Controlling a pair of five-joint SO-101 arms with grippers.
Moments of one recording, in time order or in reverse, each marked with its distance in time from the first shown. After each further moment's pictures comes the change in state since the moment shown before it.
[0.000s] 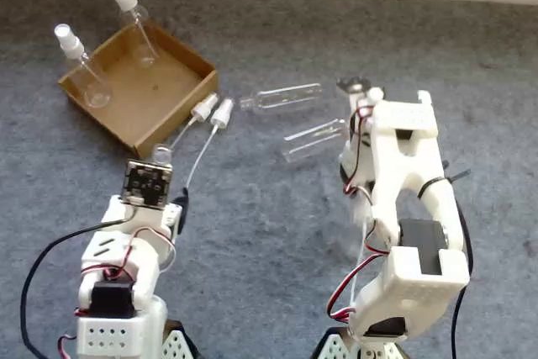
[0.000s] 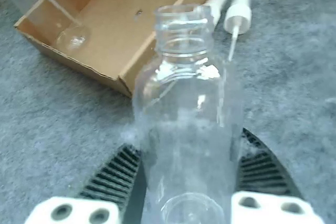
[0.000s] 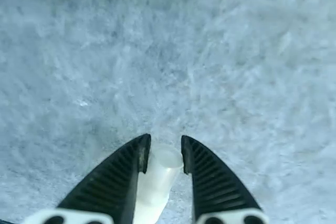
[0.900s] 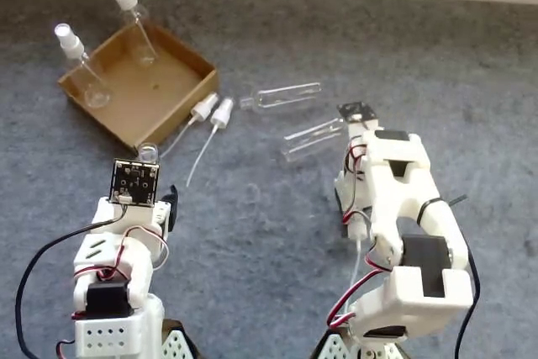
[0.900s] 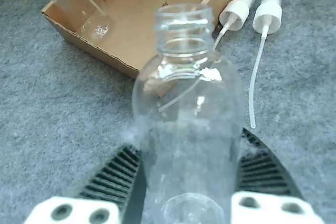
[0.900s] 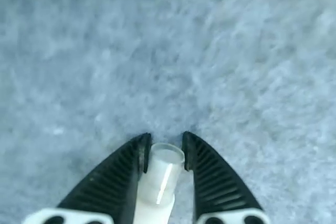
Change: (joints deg) left arm -5.1 0.0 -0.4 0.0 0.0; right arm 0.0 -2.3 27.2 -22.7 -4.4
